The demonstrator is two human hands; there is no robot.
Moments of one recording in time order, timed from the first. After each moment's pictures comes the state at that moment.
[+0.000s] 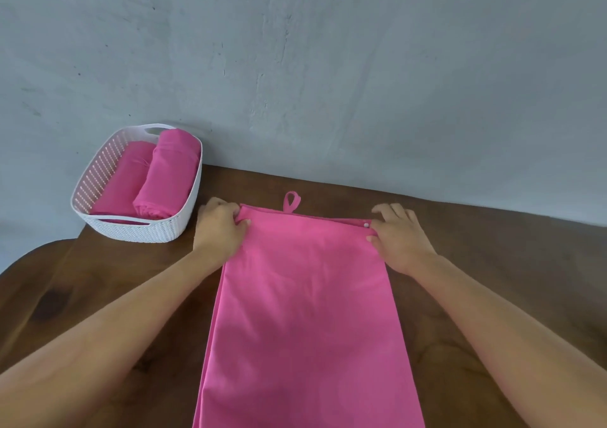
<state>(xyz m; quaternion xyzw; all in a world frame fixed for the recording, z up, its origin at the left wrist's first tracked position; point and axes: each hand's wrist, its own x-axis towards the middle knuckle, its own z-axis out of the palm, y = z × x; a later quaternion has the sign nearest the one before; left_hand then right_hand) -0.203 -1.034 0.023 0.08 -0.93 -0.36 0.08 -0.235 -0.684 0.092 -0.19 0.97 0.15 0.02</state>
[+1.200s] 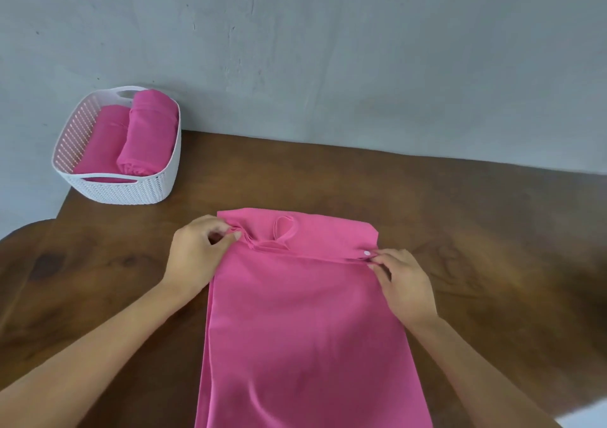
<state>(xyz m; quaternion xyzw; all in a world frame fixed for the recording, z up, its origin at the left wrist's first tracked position) -0.080 -1.028 0.017 -0.02 -0.88 -0.47 0.11 -0.048 -0.650 0.025 -0.04 0.98 -0.15 -0.10</state>
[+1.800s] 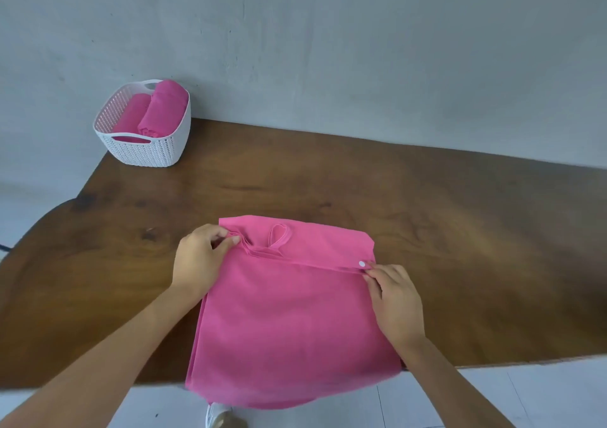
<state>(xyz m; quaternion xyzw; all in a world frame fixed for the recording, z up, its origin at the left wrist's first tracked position) 0.043 -0.962 0.018 0.08 -0.89 -0.44 0.13 0.071 -0.598 -0.002 -0.11 0.96 -0.18 -0.21</state>
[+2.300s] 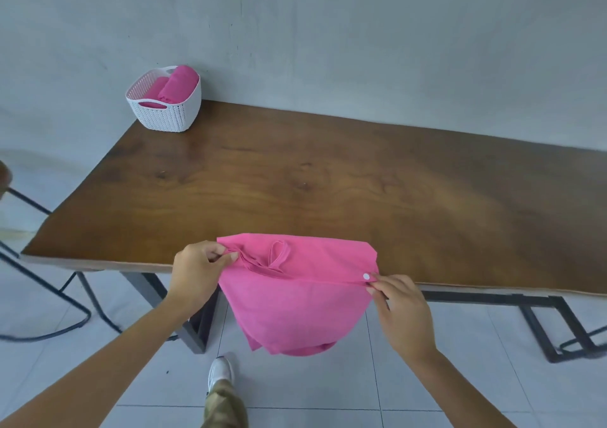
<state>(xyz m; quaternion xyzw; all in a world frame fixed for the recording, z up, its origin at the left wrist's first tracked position) 0.227 -0.877 0.026 0.14 -0.87 -0.46 0.09 0.227 -0.505 0.001 -0.15 0.94 -0.23 -0.20</state>
